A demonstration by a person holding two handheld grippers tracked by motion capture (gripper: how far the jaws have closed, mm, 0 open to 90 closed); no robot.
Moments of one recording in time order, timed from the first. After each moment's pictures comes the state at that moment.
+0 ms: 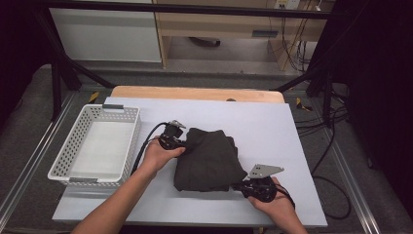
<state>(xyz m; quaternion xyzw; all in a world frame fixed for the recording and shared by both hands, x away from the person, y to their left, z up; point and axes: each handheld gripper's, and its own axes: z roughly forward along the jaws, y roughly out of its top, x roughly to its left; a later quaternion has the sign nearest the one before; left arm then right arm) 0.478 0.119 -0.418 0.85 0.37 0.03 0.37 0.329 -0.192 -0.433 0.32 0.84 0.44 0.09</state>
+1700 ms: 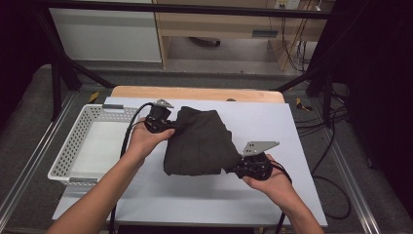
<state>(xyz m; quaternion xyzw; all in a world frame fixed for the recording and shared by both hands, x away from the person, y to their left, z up) 0.478 0.148 -0.337 0.83 0.37 0.08 0.40 0.361 -0.168 -0.366 0.27 0.85 0.45 0.07</state>
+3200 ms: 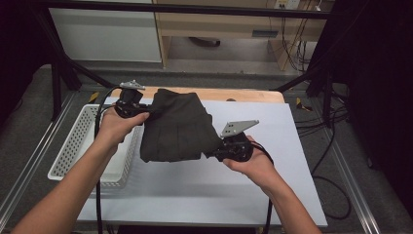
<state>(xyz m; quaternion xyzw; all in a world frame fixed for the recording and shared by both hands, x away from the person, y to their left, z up) 0.480 0.213 -0.282 0.81 0.38 0.11 0.42 0.389 -0.114 -0.323 0.23 0.85 0.47 0.06</state>
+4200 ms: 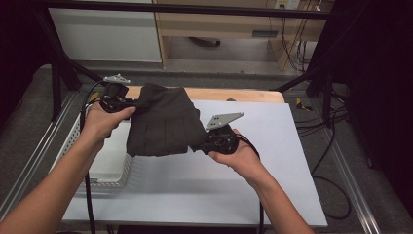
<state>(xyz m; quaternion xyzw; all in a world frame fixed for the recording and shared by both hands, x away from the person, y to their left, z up) 0.483 0.246 -0.268 0.81 0.40 0.14 0.42 0.406 -0.080 -0.317 0.22 0.84 0.49 0.05</state>
